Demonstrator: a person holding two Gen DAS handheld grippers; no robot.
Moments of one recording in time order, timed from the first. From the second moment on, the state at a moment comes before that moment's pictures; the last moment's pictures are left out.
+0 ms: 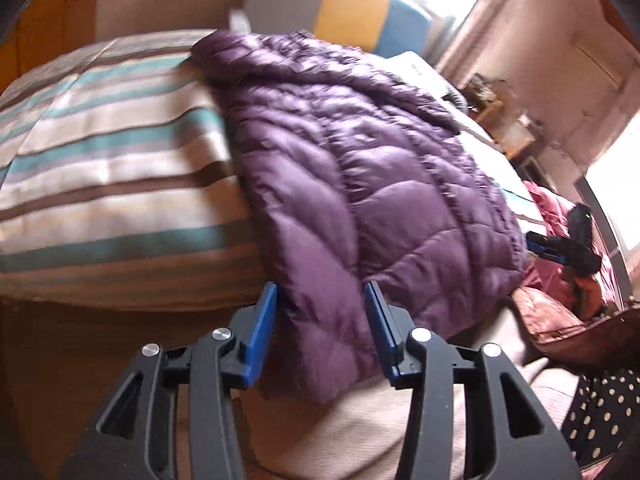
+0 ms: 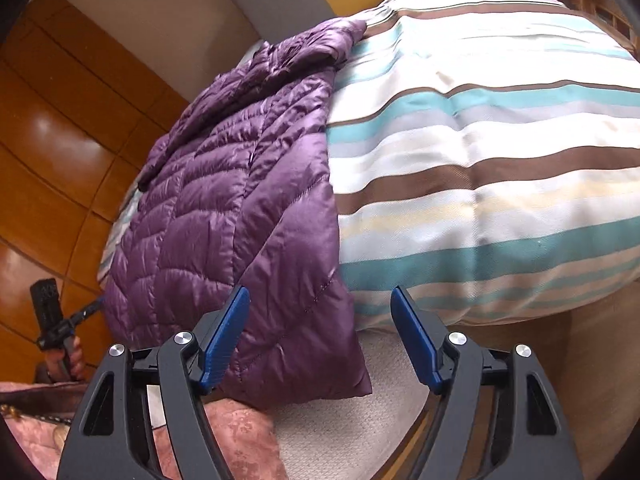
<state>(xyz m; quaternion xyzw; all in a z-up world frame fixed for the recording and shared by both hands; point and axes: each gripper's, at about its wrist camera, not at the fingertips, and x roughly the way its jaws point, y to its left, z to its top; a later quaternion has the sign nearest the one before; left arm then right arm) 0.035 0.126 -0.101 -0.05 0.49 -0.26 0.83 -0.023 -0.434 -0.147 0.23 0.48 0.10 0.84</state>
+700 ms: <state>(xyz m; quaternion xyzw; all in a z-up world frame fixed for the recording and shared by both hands) 0.008 0.122 -0.053 -0.10 0.44 -0.37 0.81 -0.050 -0.437 -0.099 0.32 0.37 0.26 0.83</state>
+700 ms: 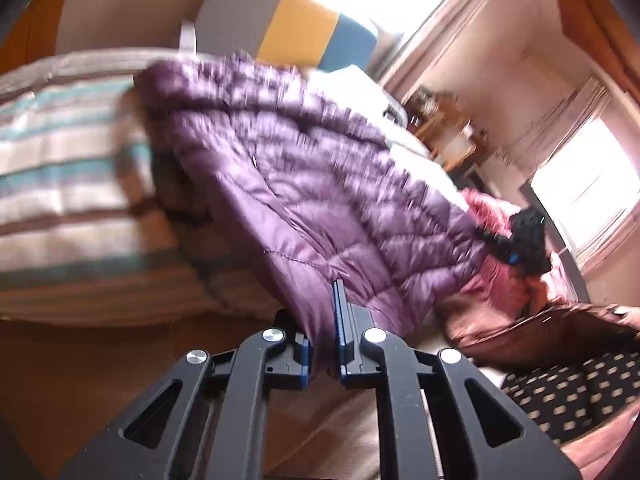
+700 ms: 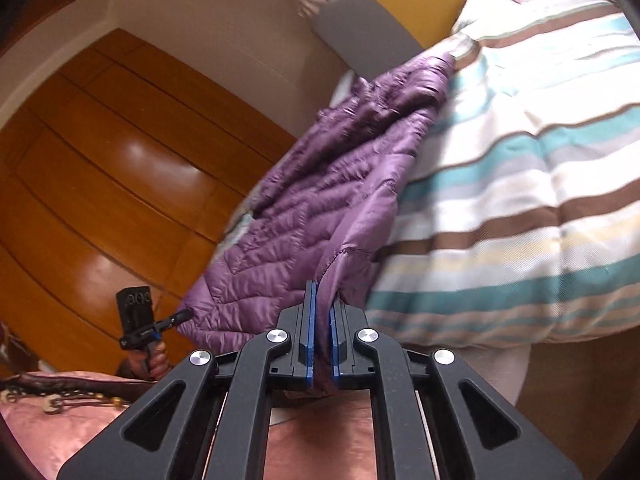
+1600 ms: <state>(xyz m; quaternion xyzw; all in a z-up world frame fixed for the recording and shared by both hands) 0.196 0.139 -0.009 -0.18 0.40 -0.30 0.85 0.129 -0.470 -0.056 0.43 0.32 0.21 0.82</state>
